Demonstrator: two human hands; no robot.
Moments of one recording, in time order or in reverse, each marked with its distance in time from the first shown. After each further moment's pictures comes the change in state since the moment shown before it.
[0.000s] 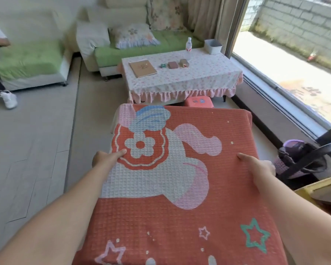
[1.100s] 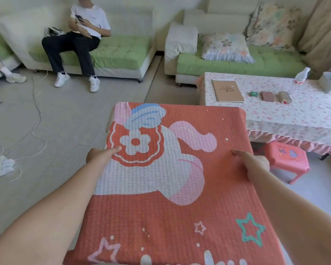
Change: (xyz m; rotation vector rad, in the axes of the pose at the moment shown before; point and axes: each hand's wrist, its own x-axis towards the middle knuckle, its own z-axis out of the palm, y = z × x) left_hand 0.280 0.050 -0.220 -0.307 0.311 -0.219; right_hand -0.070 -0.335 0.378 -0.056 -0.364 -0.282
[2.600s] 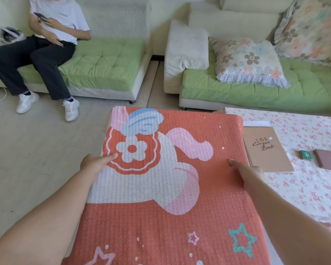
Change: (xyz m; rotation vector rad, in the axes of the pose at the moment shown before) left_hand 0.545 0.384 0.161 0.132 -0.094 -0.032; right_hand 0.348 -0.410 0.380 -0.096 -0.032 0.117
